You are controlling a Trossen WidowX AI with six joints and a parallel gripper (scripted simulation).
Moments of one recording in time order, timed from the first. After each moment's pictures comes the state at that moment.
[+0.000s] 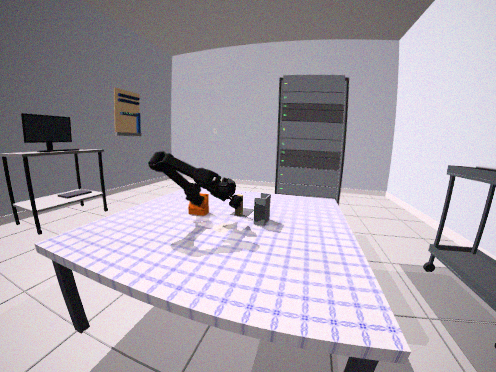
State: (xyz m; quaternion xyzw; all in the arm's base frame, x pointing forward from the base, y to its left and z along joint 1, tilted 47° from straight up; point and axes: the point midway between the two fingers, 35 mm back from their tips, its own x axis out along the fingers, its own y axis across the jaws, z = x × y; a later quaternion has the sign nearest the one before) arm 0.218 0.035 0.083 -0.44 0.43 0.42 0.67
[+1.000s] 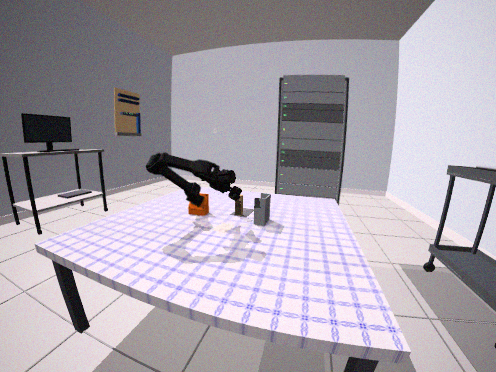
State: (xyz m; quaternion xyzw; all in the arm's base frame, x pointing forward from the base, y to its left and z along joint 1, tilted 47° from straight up) arm 0.211 0.061 0.116 -0.44 0.43 0.42 0.67
